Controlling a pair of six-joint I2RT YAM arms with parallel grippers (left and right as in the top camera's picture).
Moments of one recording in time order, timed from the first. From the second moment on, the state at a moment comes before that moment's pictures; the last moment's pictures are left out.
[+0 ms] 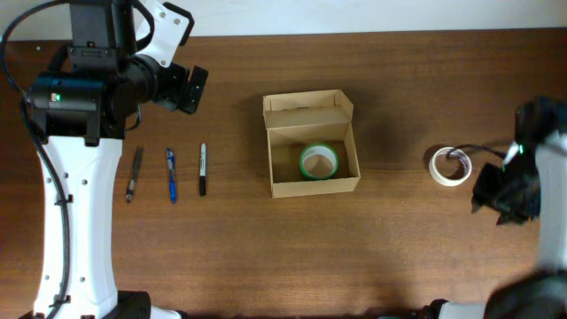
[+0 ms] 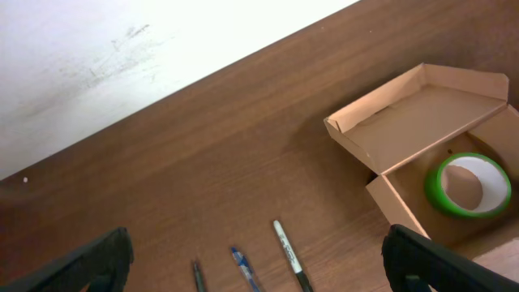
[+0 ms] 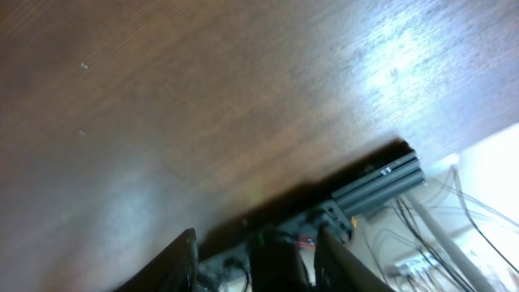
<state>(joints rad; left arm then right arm) -0.09 1.63 2.06 -1.22 0.08 0.35 -0.37 1.51 1.40 -1.60 0.06 0.24</state>
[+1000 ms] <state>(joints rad) -0.09 1.63 2.06 -1.24 0.08 0.36 -0.37 1.61 0.90 -0.55 0.06 0.28</state>
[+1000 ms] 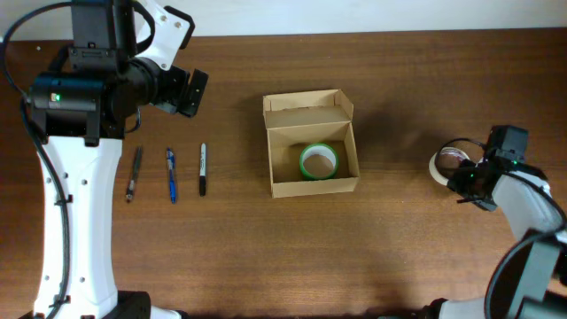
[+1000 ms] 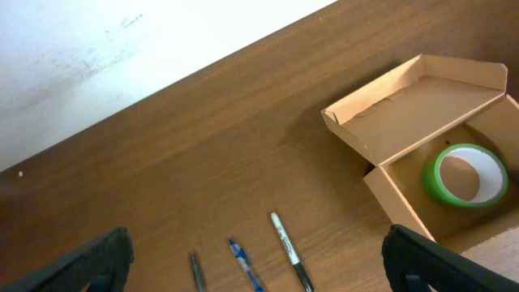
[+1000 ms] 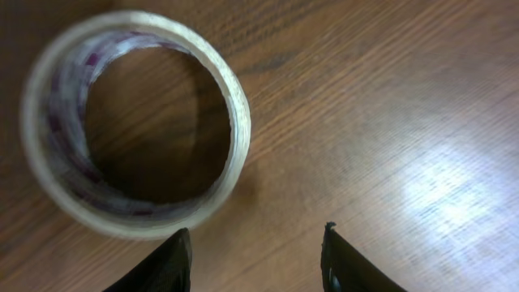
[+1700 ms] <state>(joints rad) -0.09 1.63 2.06 -1.24 0.08 0.36 -0.37 1.67 0.98 -0.57 0.00 0.23</state>
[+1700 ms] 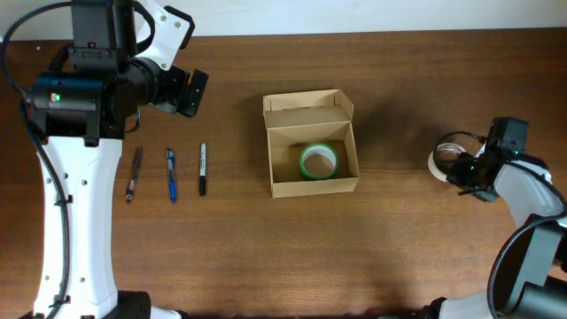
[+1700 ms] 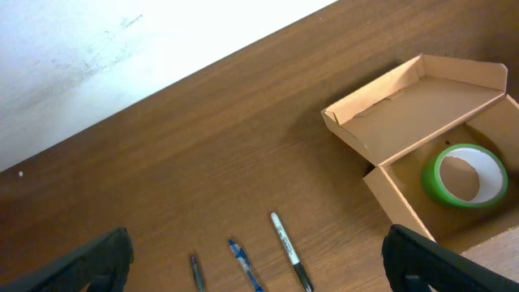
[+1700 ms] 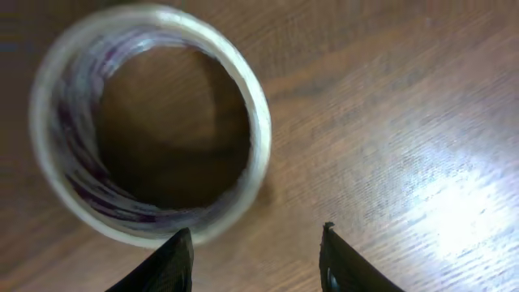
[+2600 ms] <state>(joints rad) -0.09 1.63 2.06 -1.25 0.08 0.36 -0.37 1.75 1.03 -0.50 0.00 0.20</state>
